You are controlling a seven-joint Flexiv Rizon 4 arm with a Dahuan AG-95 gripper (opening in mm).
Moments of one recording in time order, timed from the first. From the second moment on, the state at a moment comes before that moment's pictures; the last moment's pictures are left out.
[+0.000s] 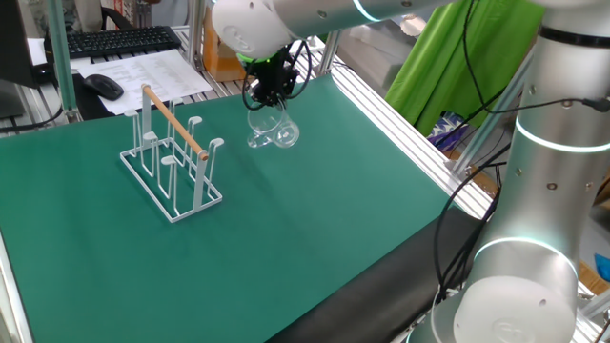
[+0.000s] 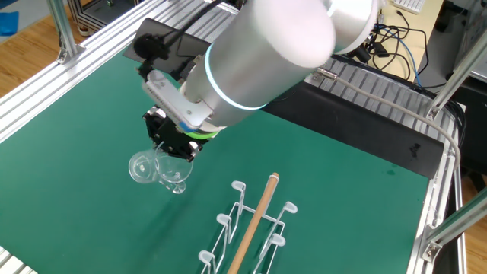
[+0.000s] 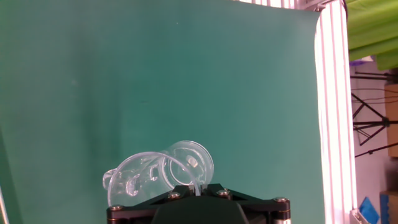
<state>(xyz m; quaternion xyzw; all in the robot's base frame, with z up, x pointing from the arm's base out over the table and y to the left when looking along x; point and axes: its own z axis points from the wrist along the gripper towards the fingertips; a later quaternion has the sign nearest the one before) 0.612 -0.063 0.189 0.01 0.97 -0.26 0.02</state>
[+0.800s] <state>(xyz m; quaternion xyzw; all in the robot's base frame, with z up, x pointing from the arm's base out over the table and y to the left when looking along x) 0.607 -0.044 0.206 0.01 0.95 -0.31 0.02</state>
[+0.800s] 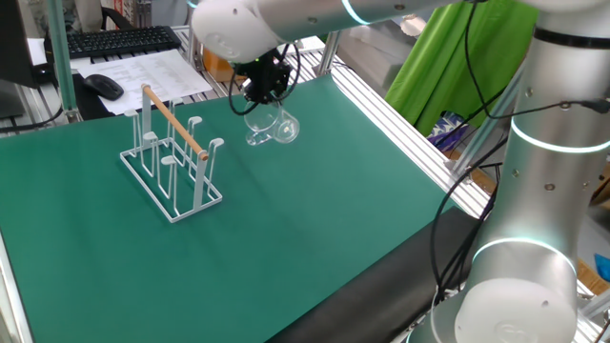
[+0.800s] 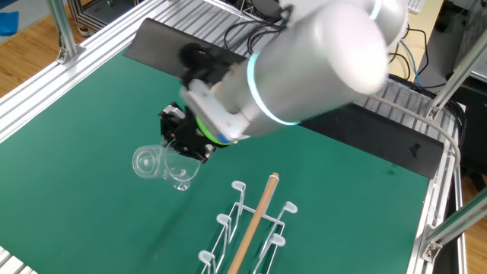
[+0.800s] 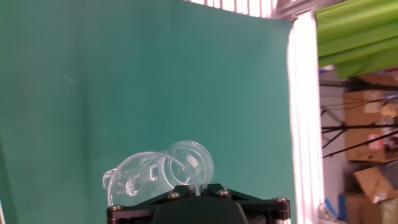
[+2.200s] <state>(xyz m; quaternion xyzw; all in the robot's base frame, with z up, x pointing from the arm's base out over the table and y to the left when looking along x) 0.599 -0.025 0.215 0.03 0.93 -0.35 0.06</state>
